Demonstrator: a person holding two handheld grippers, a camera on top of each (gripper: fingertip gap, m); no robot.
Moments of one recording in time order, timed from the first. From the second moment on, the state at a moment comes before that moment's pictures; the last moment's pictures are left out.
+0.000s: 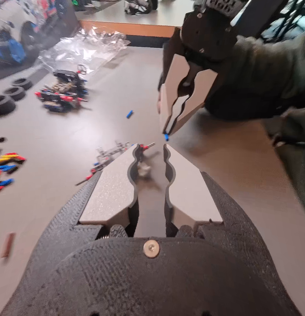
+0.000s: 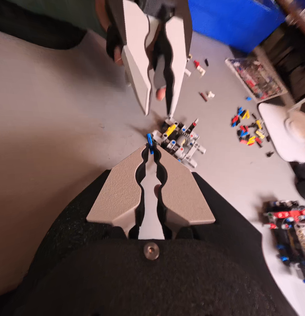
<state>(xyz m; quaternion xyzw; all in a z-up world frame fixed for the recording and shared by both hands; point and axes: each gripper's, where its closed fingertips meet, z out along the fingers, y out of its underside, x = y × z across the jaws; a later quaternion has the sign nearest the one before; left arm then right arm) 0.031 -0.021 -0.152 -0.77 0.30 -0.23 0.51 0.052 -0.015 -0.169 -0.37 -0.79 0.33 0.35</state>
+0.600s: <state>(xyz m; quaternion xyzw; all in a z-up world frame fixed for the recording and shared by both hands) 0.060 -0.053 -0.134 -0.71 0.23 -0.51 0.42 0.049 -0.054 -0.124 -0.27 -0.75 0.40 0.45</state>
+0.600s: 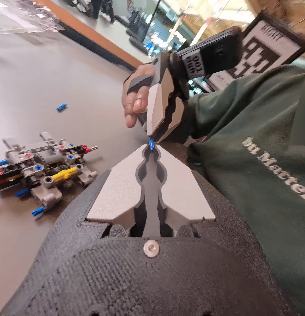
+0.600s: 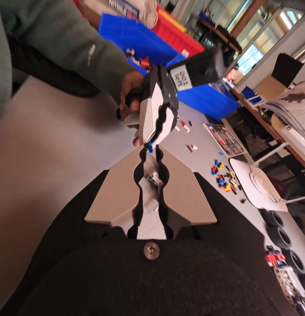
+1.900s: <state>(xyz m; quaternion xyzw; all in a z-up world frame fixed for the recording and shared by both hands) -0.011 -0.018 -0.163 -0.79 0.40 -0.12 0.45 0.062 -0.031 -0.137 -0.32 -0.75 0.44 0.37</state>
